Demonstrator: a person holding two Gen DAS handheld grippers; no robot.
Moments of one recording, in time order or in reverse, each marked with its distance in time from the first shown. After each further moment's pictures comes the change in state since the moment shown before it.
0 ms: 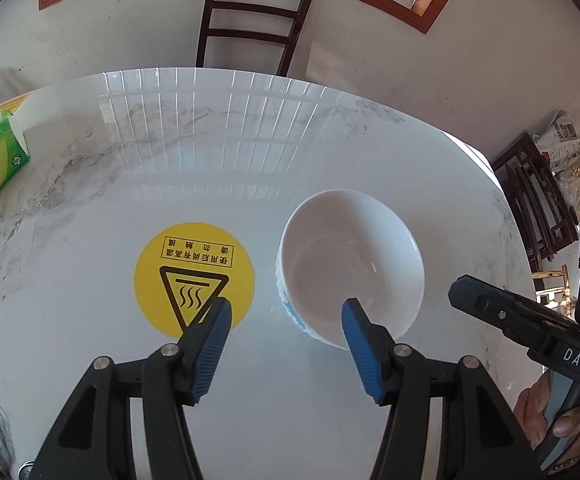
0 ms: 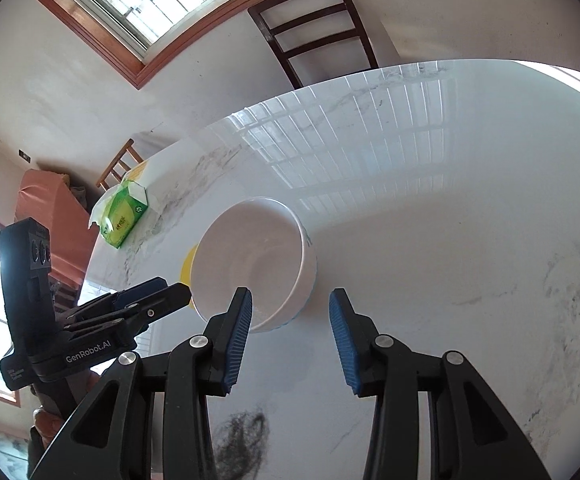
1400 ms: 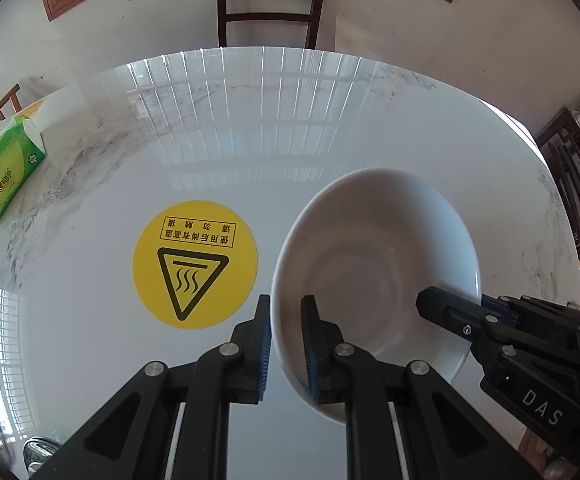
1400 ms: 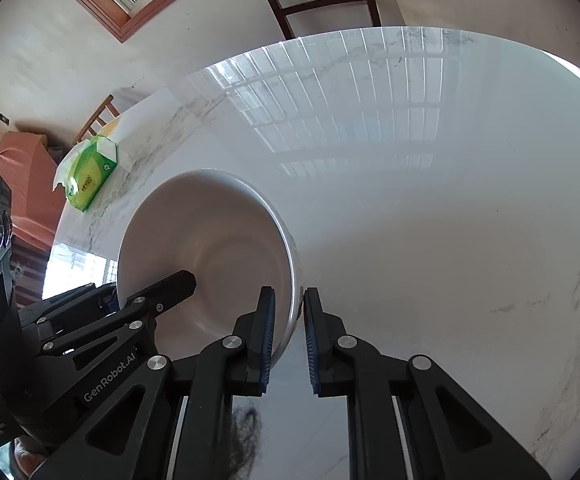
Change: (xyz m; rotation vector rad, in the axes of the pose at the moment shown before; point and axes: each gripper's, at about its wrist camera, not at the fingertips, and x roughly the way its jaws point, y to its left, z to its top) left arm 0.023 -0.029 -0.011 0.021 0.044 0.198; right arm 0.043 0.005 -0.007 -0.051 0.133 -0.082
